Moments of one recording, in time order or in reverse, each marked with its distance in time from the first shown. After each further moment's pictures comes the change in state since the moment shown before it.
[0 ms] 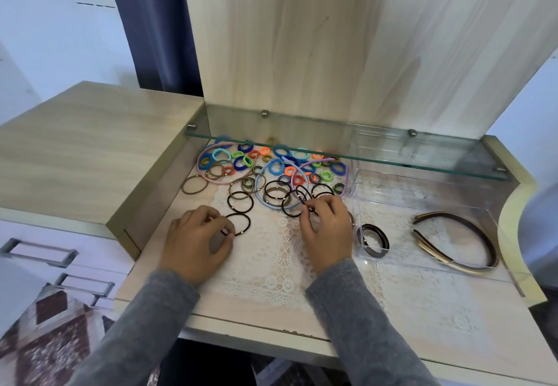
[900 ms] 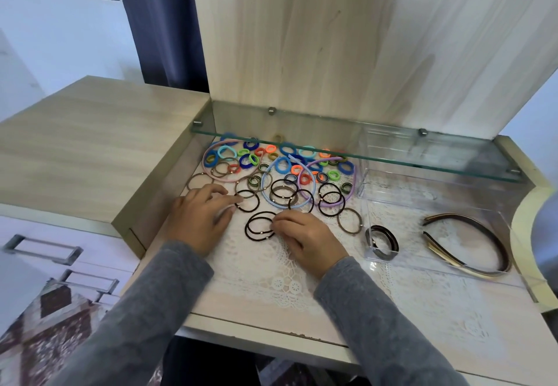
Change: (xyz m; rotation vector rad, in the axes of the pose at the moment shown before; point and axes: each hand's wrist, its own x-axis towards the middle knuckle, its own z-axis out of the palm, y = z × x) left_hand 0.039 -0.019 0.005 0.076 -0.009 -0.024; right_hand -0.003 0.001 0.011 0.233 -0.479 -0.483
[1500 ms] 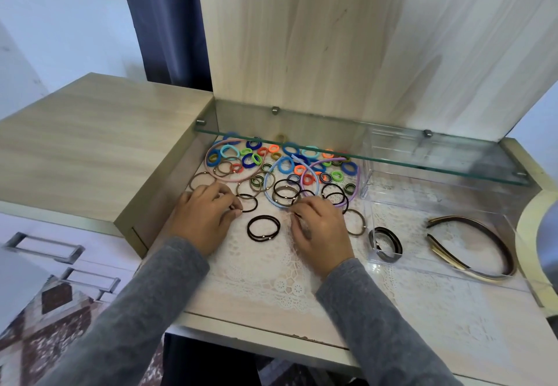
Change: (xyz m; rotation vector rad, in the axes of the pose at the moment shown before) left_hand 0.002 0.010 -0.015 0.060 -0.099 0.007; right_hand 0.004 -0.003 -0.004 -0.231 0.157 0.254
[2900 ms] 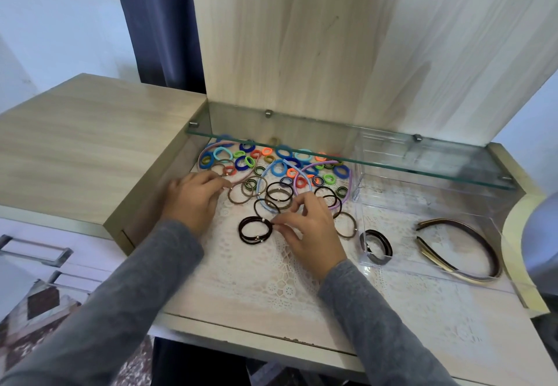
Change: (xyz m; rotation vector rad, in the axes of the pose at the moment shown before) left_hand 0.029 -0.017 0.010 -0.055 0.171 0.015; right_hand 0.008 -0.009 -0.011 0.101 -0.013 -0.019
